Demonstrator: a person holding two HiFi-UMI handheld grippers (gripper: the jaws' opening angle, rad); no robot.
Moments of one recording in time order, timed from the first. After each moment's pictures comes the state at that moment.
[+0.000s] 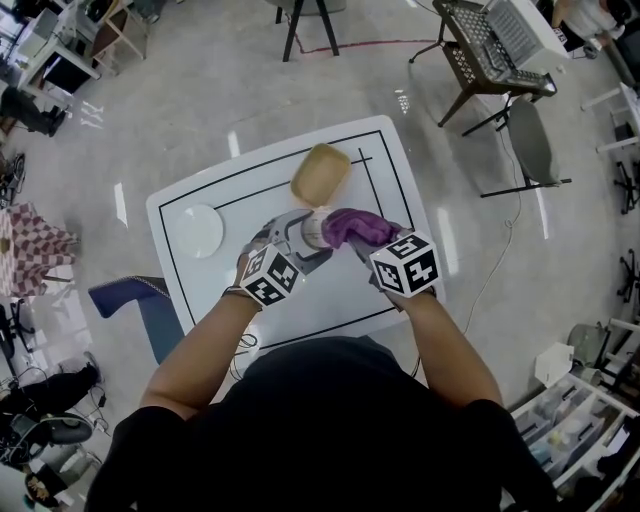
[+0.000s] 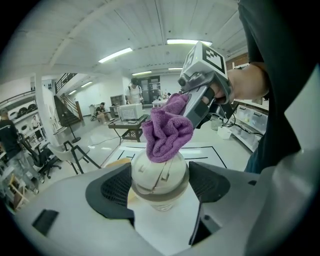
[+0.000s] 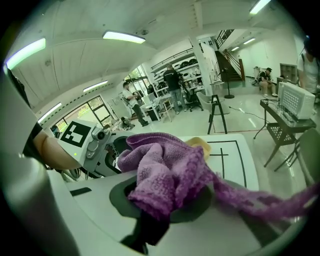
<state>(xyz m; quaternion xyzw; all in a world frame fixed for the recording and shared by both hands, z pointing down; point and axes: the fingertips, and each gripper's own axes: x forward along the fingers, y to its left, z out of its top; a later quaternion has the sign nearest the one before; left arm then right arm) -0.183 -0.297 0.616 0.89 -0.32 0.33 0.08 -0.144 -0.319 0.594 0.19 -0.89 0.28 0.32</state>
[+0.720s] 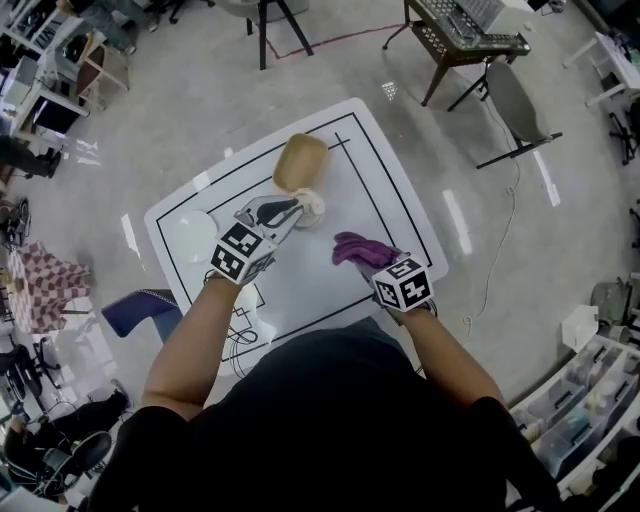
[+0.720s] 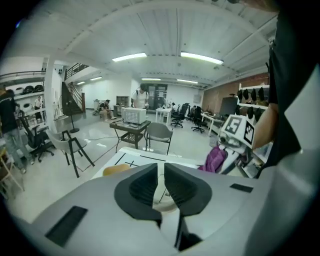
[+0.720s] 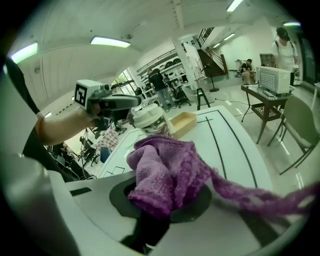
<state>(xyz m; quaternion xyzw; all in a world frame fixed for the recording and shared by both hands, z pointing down) -0.179 -0.298 0.574 0.90 -0.32 0.26 0.15 -0.062 -0.217 0.665 0.25 -0.86 0.34 0.30</state>
